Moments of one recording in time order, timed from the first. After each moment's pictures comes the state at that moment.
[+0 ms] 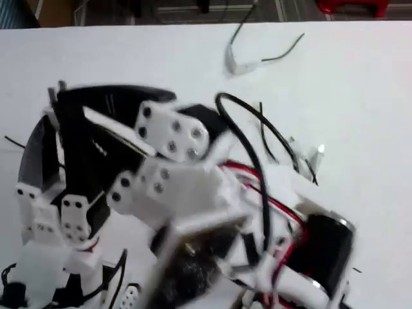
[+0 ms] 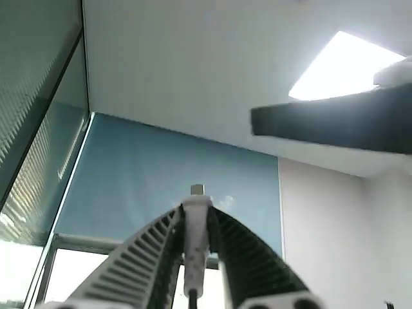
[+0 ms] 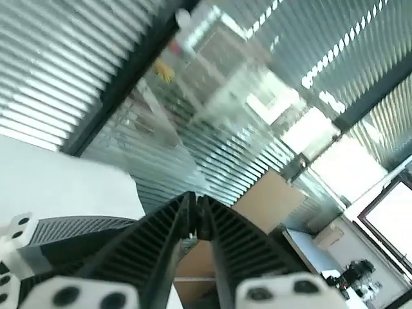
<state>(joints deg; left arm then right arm) 8.7 -104.6 76.6 -14.2 3.4 -60.6 -20.2 -44.5 66.4 41.2</state>
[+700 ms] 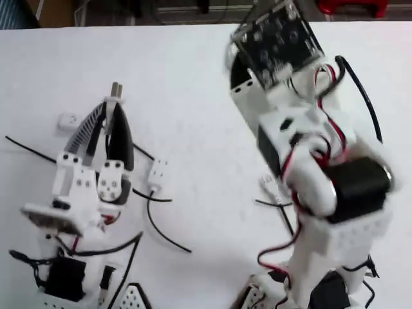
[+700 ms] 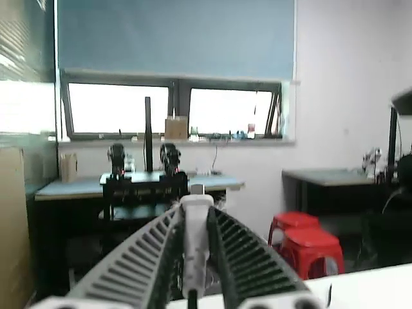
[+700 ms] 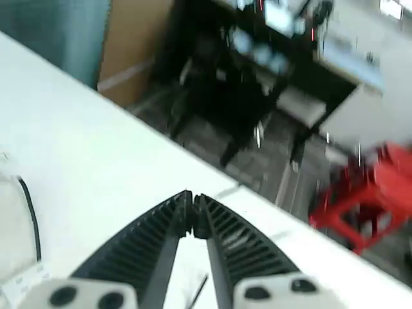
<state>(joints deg) 8.5 -99.4 73.6 19.4 -1.1 -19.1 -21.1 -38.3 87.6 24.3</state>
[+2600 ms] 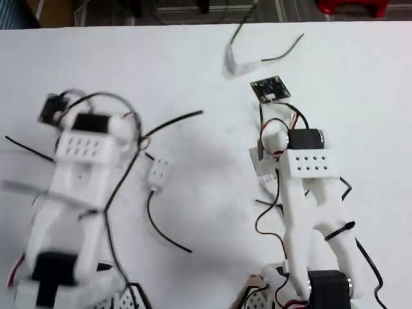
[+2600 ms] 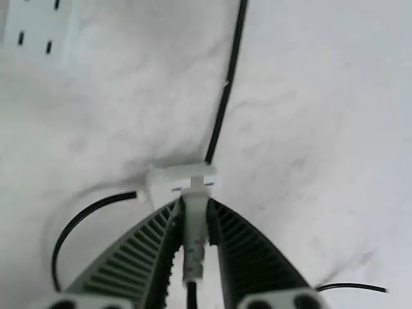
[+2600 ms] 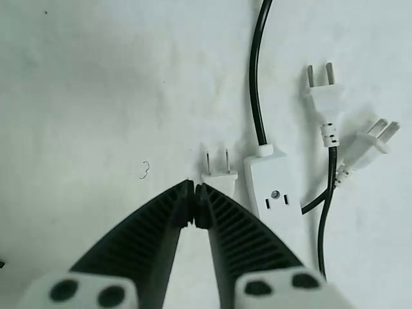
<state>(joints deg) 2.3 -14.5 20.3 75.6 78.2 -4.7 -20.9 28.3 73.5 16.0</state>
